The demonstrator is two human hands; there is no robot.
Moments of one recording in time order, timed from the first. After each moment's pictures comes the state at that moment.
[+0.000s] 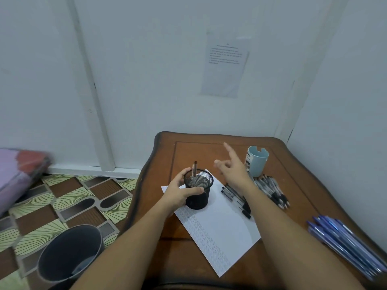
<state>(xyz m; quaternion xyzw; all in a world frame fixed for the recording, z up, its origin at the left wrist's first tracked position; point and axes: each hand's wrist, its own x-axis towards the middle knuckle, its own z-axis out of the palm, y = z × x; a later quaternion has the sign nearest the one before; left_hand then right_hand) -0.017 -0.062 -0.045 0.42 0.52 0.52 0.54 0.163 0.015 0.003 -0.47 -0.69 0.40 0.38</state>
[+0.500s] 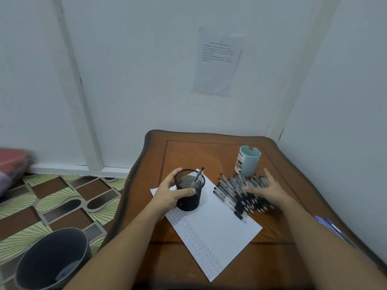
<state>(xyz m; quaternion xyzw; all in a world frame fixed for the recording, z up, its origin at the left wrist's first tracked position) -0.019 -0.059 -0.053 0.40 0.51 0.54 0.54 0.298 0.047 -0.039 -0.70 -0.62 0.32 0.15</state>
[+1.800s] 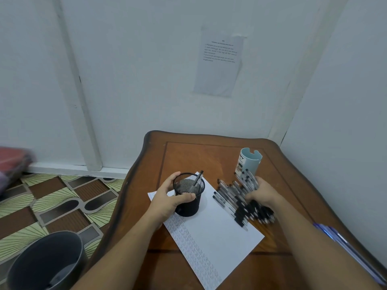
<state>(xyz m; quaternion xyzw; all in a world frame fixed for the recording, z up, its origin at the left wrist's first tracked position) -0.011 -0.066 -0.048 0.41 0.53 0.55 0.49 0.269 0.065 -0.032 -0.66 -0.61 0.41 0.17</state>
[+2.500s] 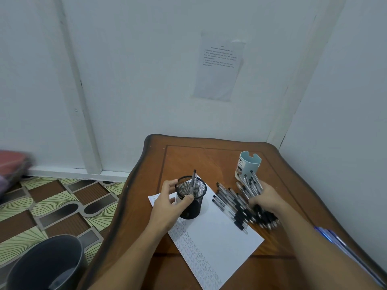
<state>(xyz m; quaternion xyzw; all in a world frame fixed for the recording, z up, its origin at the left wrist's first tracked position) -0.002 -0.077 -0.053 0.48 0.62 0.53 0.34 0.275 0.043 -0.017 -0.65 -0.61 0.42 0.19</state>
